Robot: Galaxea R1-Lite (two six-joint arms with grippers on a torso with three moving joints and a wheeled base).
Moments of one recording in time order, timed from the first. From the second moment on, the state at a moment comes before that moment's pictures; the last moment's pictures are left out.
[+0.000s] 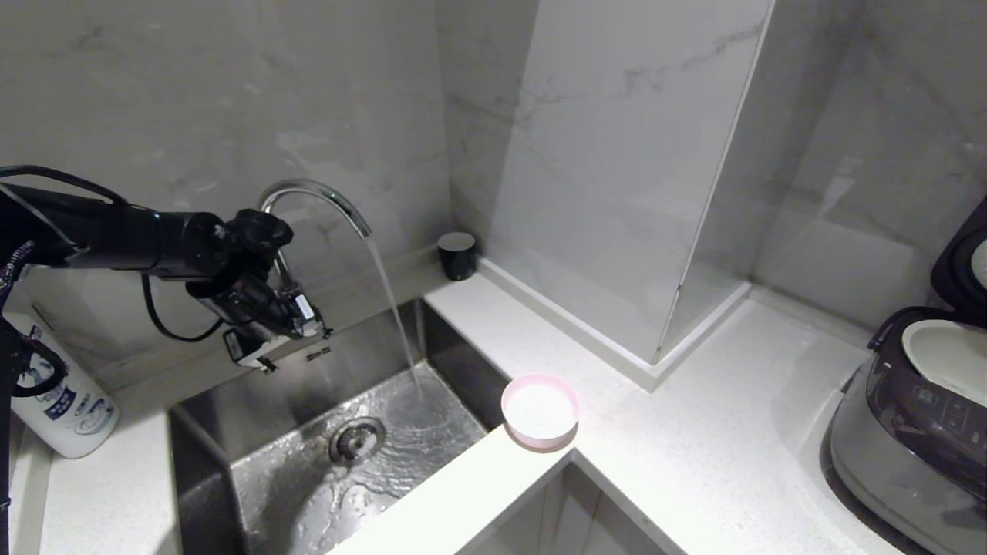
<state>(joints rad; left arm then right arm) -0.03 2.16 -1.66 0.59 0.00 -0.65 0.00 0.00 0.00 0.00 -0.01 0.02</state>
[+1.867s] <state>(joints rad) 0.10 2.42 -1.95 0.42 0.14 -0.69 0.00 0.00 0.00 0.00 -0.01 0.02</state>
